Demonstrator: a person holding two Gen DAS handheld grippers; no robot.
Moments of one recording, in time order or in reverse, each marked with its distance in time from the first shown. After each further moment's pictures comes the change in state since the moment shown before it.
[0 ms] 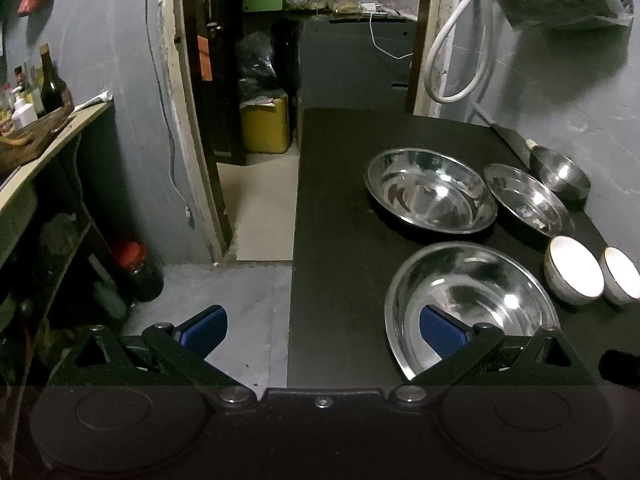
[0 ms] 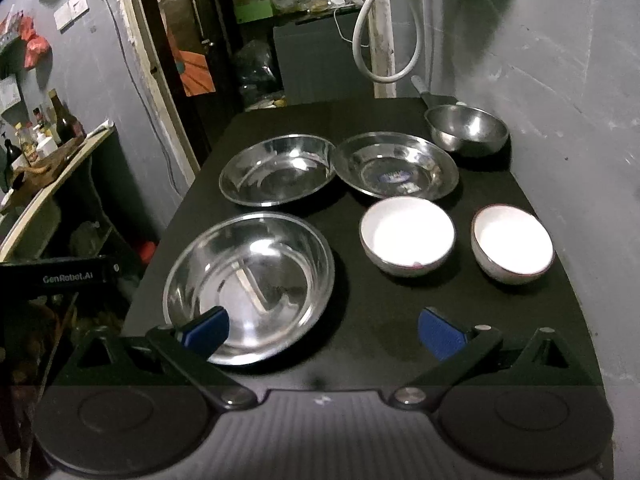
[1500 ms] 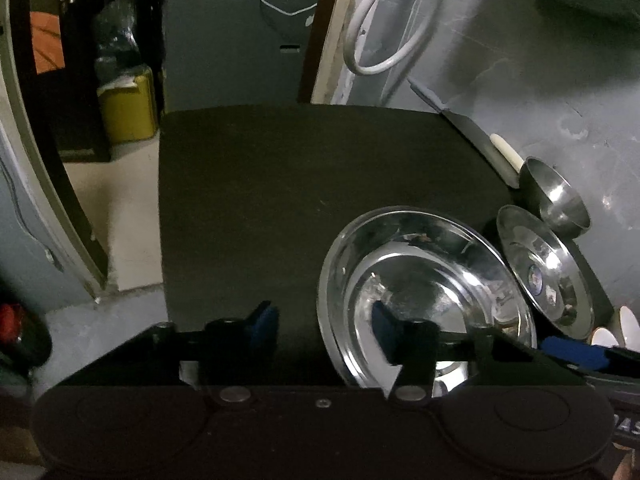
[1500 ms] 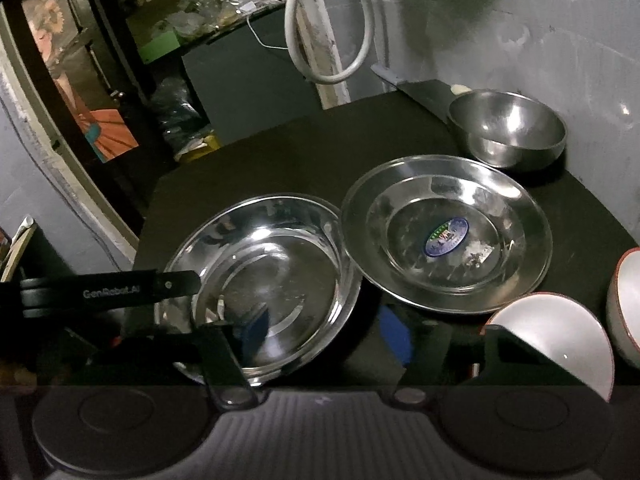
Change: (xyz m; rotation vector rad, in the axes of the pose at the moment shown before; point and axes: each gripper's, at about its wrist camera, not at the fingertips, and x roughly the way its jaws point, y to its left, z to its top) left arm 0.216 0.000 0.141 0.141 0.152 -0.394; right arm 0.173 0.018 0.094 0.305 -0.033 -0.120
